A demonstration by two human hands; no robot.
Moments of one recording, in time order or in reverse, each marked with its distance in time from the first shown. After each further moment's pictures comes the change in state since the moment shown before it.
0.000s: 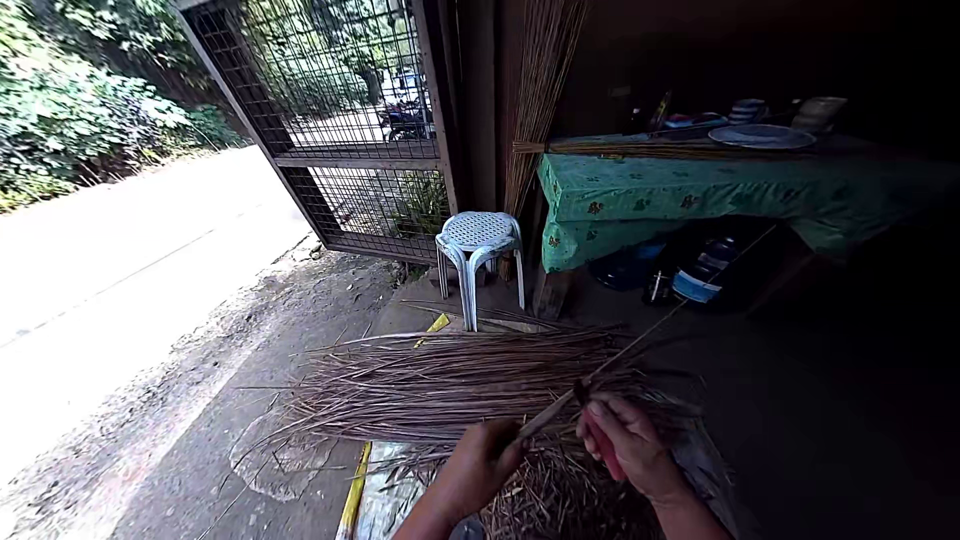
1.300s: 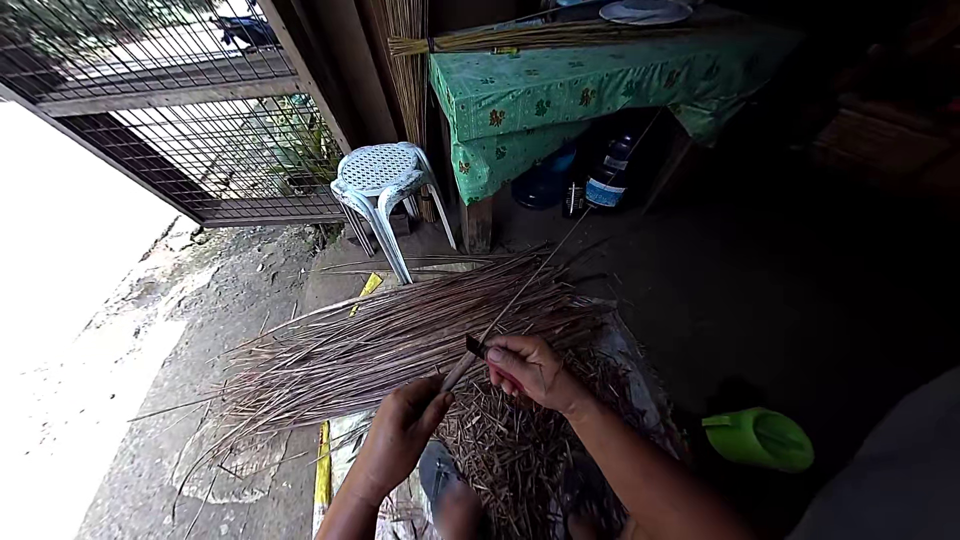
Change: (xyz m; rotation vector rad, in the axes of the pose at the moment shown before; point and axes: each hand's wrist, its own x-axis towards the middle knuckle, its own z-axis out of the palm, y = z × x) left_hand -0.008 -0.008 -0.001 0.048 0.051 0.052; right_hand -0.006 -0.004 0.019 0.049 -0.140 0.086
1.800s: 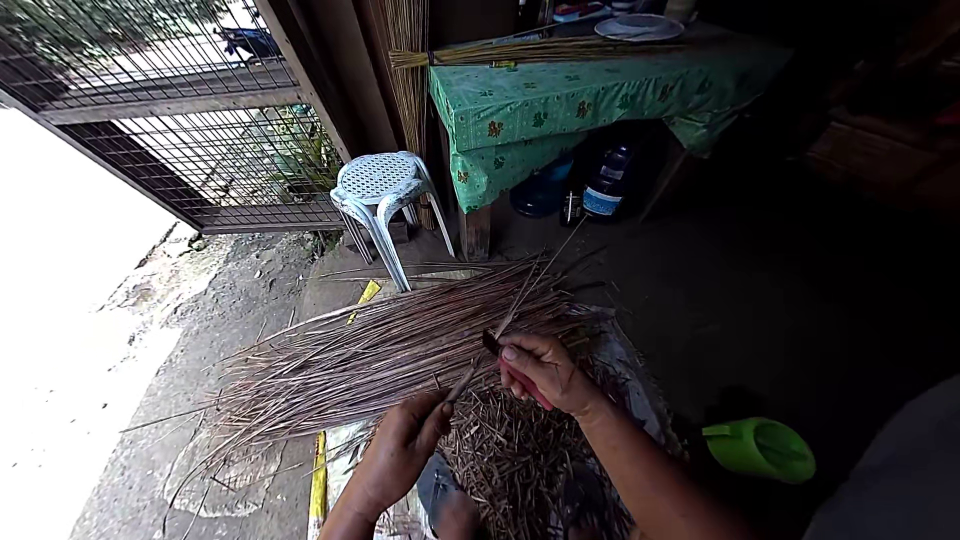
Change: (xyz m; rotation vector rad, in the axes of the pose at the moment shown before) left_hand 0.001 0.002 -0.001 -0.036 -0.101 0.038; right_hand 0.000 -0.006 -0.019 0.060 0.035 -0.002
